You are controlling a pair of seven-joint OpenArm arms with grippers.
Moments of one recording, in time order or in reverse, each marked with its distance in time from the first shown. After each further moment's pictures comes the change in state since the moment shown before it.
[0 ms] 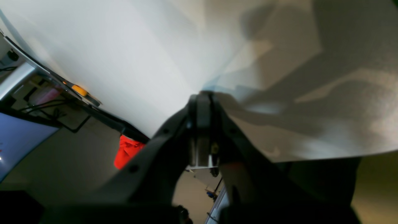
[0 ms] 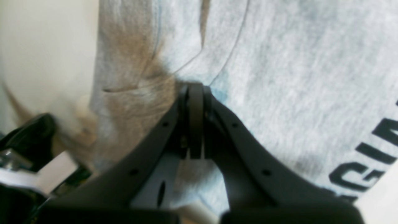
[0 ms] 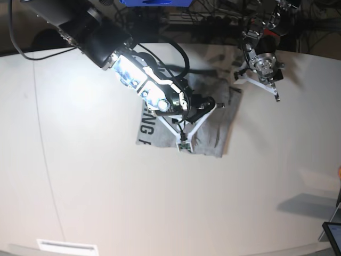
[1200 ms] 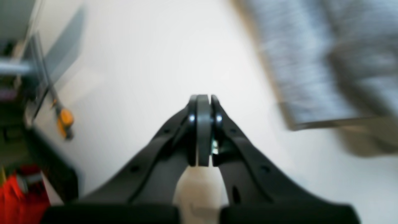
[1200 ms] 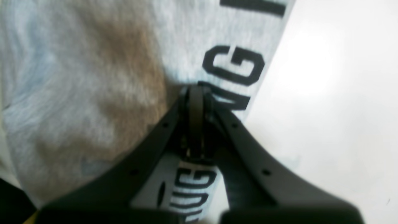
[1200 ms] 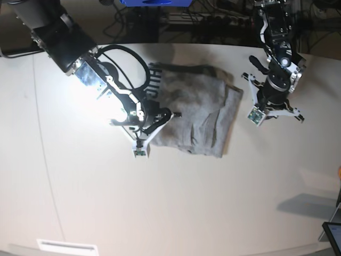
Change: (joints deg) left arm -4.4 14.6 -30.3 11.3 -18.6 -1.2 -21.9; right arm 0.5 12.2 5.5 3.7 0.1 0.2 -5.6
